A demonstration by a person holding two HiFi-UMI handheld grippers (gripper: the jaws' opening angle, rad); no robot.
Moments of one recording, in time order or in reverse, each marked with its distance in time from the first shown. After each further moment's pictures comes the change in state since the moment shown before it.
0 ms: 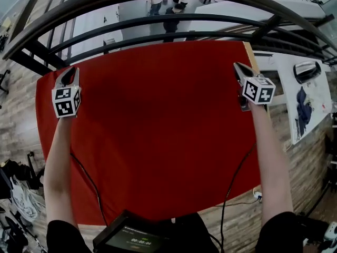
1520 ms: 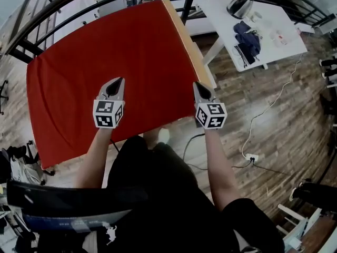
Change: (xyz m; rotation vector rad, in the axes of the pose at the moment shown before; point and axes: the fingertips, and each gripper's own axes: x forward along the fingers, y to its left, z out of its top) left arm -0.345 -0.594 0.101 -0.080 -0.120 -0.446; right arm -0.478 -0.014 -0.235 0.175 -0.181 -0.090
